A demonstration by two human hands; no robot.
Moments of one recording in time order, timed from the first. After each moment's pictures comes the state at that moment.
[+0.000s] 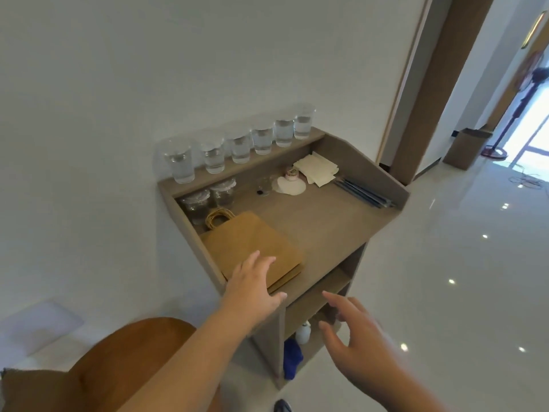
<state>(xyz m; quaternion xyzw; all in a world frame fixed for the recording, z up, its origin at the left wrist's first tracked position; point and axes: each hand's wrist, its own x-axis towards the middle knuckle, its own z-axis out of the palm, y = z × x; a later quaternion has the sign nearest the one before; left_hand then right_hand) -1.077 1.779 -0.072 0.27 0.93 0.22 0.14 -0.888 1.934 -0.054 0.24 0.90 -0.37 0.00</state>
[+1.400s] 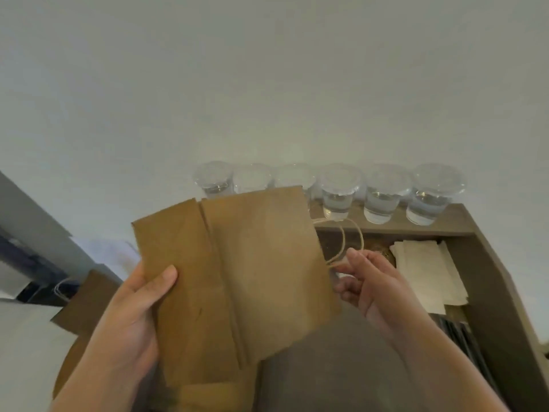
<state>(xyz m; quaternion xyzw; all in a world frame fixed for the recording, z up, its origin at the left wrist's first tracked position) -1.193 1.902 0.043 -0.18 0.54 0.81 -0.15 -1.349 2.219 -0.017 0.02 0.52 -0.82 0.23</state>
